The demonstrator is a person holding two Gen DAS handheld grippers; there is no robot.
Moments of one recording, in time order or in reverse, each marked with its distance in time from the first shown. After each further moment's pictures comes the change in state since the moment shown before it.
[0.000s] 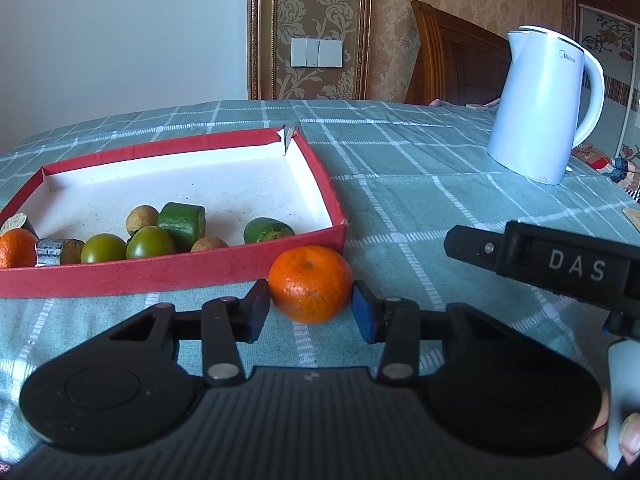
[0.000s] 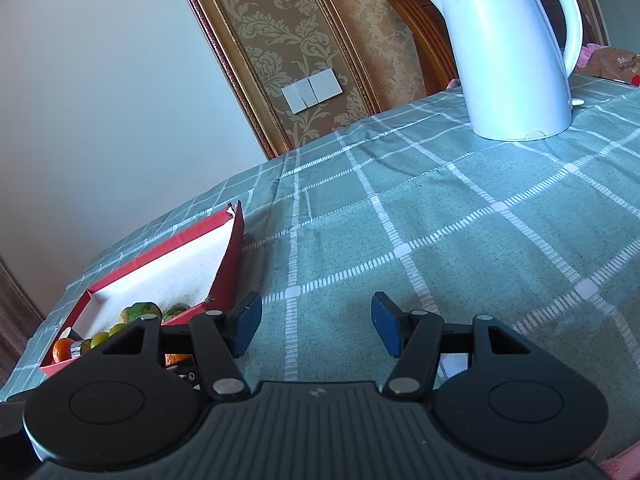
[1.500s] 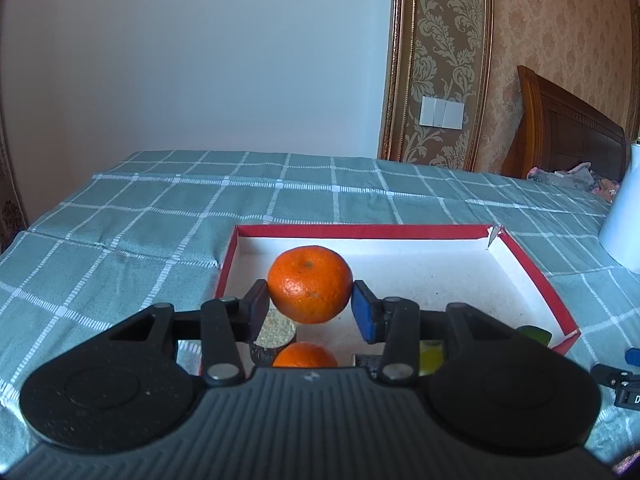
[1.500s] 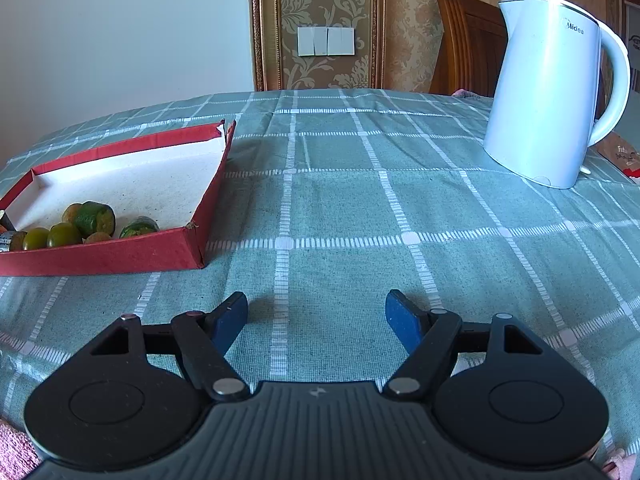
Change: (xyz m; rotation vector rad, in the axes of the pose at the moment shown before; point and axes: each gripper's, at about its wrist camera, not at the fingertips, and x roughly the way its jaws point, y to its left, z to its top) left arm -0.030 0.200 0.055 -0.130 -0.083 0.171; right arm 0.032 0.052 -0.010 -0.336 0.154 -0.226
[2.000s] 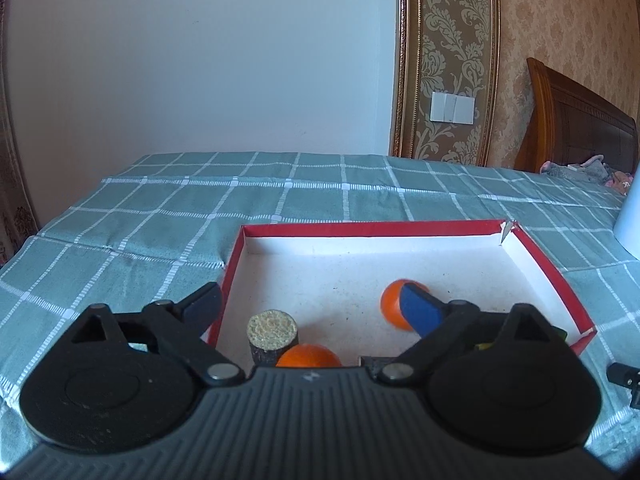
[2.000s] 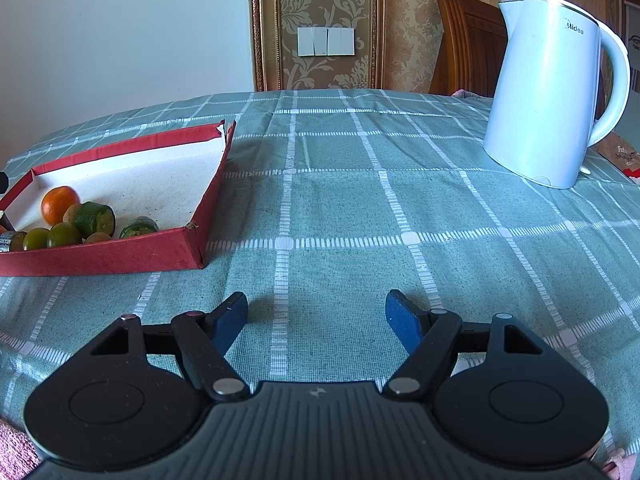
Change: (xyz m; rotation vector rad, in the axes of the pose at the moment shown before) left arm -0.001 -0.005 -0.006 0.010 -0.006 0.058; right arm 0.000 0.000 0.000 -0.001 -0.001 0.000
